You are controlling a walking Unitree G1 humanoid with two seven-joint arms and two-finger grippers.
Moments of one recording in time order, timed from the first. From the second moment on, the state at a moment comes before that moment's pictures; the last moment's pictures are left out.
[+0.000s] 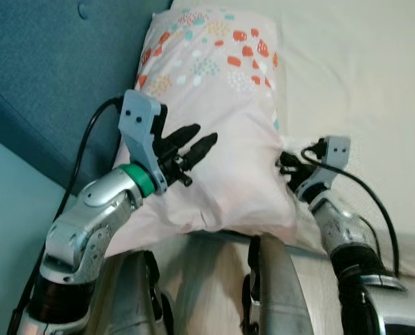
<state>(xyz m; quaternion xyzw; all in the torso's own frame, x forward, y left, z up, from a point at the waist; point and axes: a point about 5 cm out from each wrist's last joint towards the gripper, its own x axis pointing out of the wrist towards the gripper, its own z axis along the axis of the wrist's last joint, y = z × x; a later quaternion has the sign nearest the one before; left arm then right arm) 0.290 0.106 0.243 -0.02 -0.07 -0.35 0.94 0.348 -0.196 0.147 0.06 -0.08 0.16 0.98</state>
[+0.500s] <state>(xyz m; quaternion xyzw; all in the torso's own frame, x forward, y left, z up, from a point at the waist) 0.289 0.107 0.242 -0.02 -0.08 -0.37 0.93 0.292 -0.203 0.231 0.00 -0.23 0.17 0.96</state>
